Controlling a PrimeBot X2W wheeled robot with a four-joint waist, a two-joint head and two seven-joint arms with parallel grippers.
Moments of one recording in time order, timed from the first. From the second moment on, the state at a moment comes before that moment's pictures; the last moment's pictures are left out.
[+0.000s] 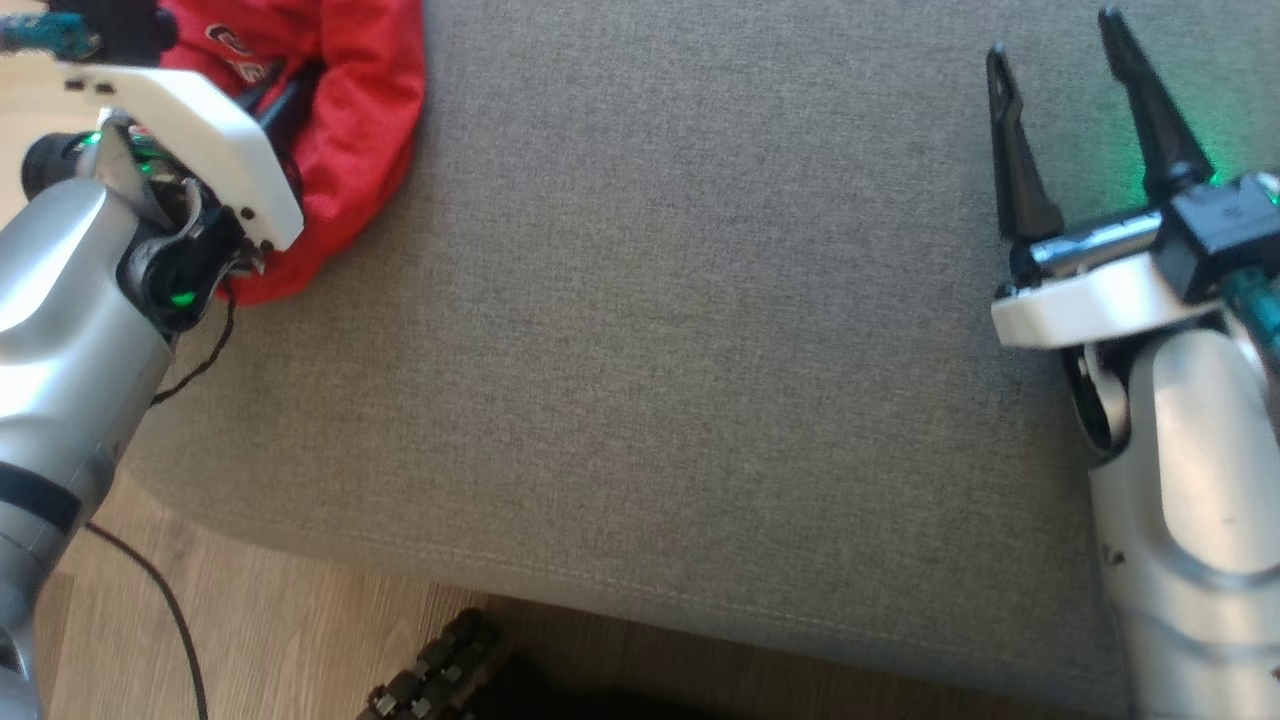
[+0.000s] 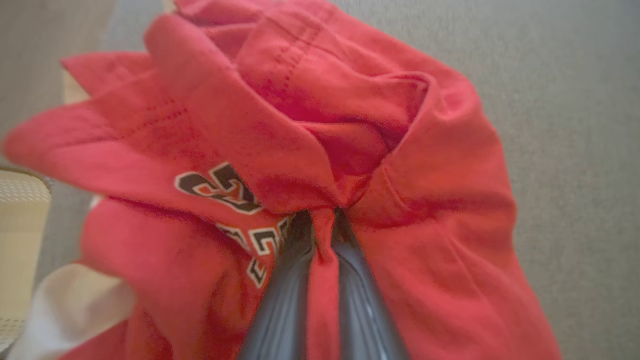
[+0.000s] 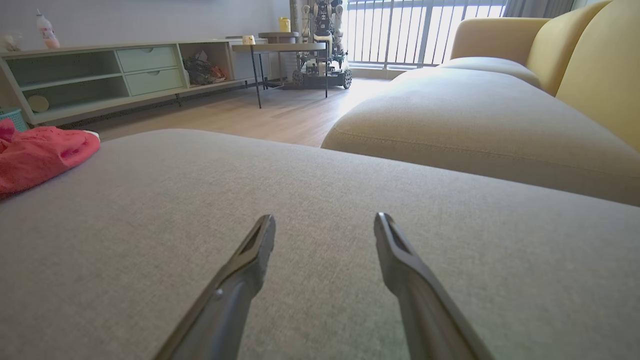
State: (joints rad) left arm -1.07 0.47 -1.01 0.79 -1.17 -0.13 0.05; right arm -0.50 -0.07 -0.03 0.15 -0.12 0.13 -0.26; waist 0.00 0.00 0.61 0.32
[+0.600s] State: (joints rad) left arm -1.05 0.52 -0.93 0.48 -0.88 -0.13 -0.25; right arm -0.40 -0.07 -0.04 0.03 0.02 0.13 -0.26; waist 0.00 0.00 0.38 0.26
